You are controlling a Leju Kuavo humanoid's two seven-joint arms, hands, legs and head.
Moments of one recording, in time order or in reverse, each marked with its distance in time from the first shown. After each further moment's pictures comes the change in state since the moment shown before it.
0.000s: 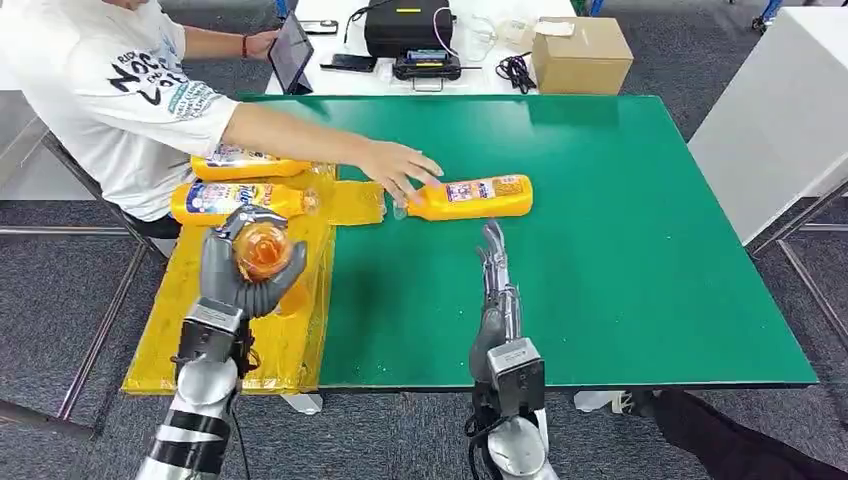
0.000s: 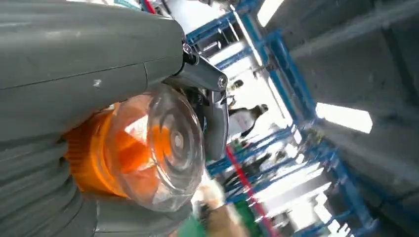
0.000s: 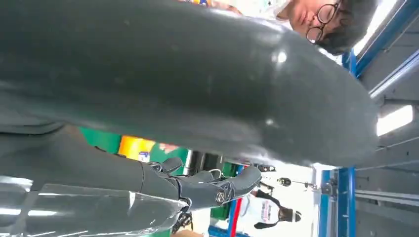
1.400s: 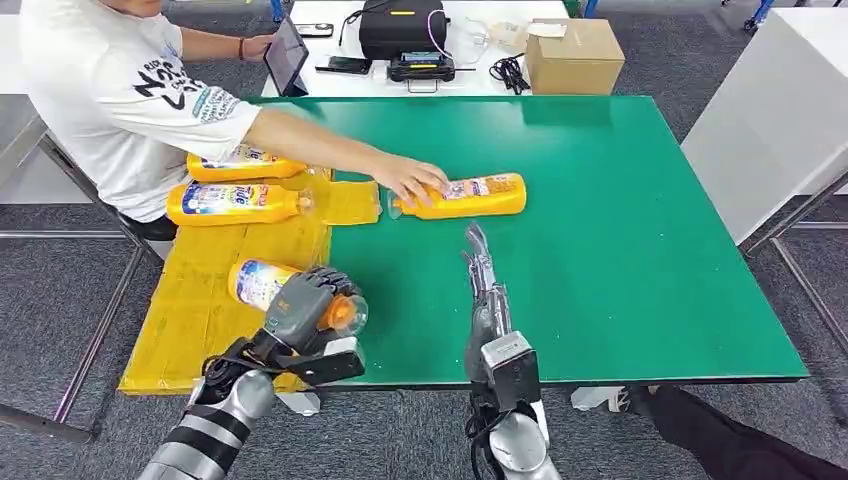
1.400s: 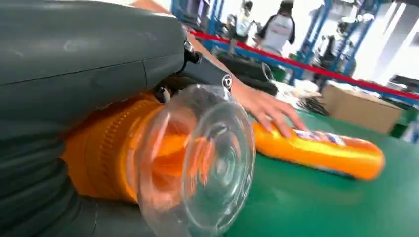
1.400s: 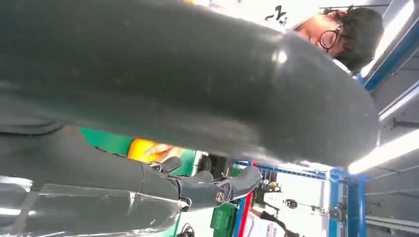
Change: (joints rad) left arm -0.079 0.100 -0.142 0.344 -0.498 0.041 0.145; right arm -0.005 0.001 -0.021 0.020 0.015 0.104 0.027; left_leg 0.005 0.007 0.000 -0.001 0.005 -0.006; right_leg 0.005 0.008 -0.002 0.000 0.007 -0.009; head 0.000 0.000
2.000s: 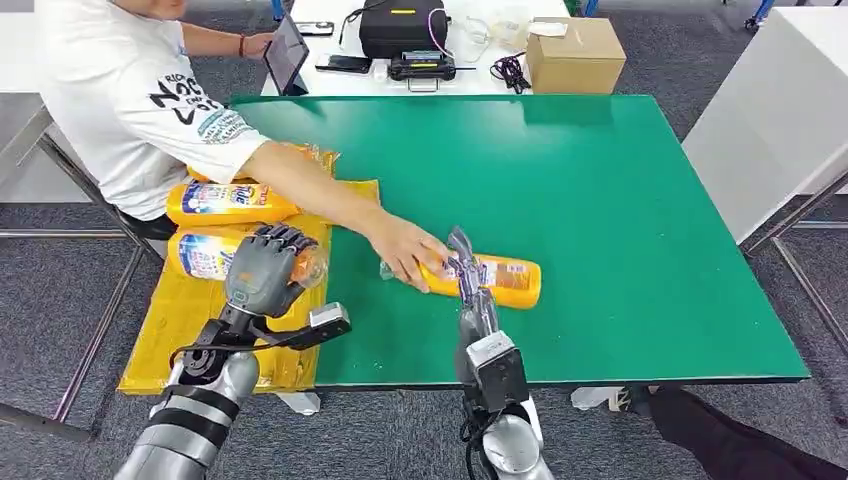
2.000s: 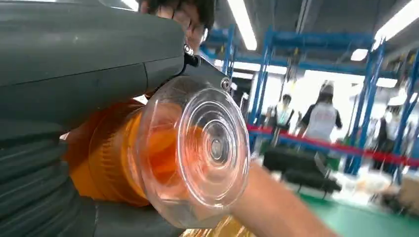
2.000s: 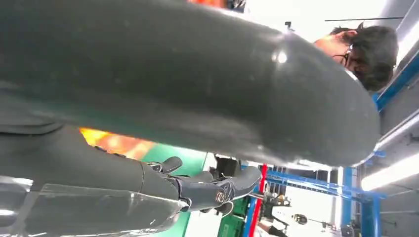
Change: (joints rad) left arm -0.070 0.000 0.101 0.035 -0.235 0.270 0.104; right arm 0.001 0.014 0.004 0.026 0.029 0.014 0.024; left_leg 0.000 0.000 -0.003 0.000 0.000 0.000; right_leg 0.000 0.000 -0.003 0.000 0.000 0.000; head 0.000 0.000
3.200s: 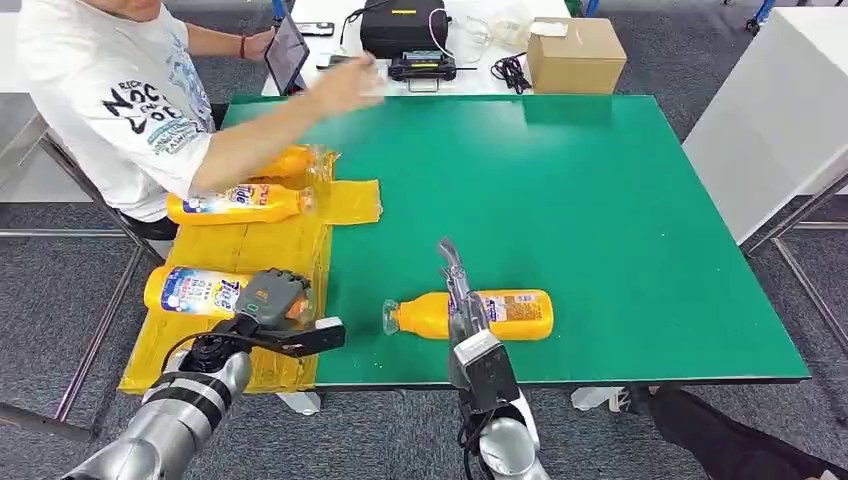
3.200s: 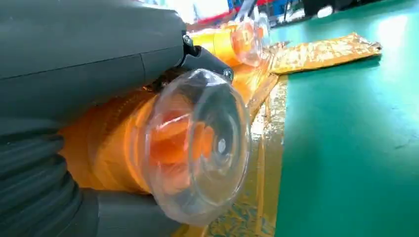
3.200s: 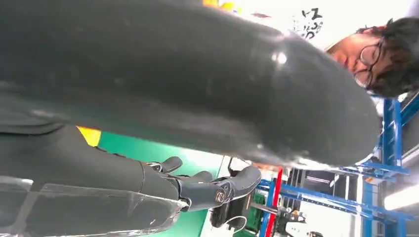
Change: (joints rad) left arm -0.159 0.045 -0.020 0.435 -0.099 -0.303 0.136; right arm 0.005 0.008 -0.007 0.030 0.023 0.040 0.030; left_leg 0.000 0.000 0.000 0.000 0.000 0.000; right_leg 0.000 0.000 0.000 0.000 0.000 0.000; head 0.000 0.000
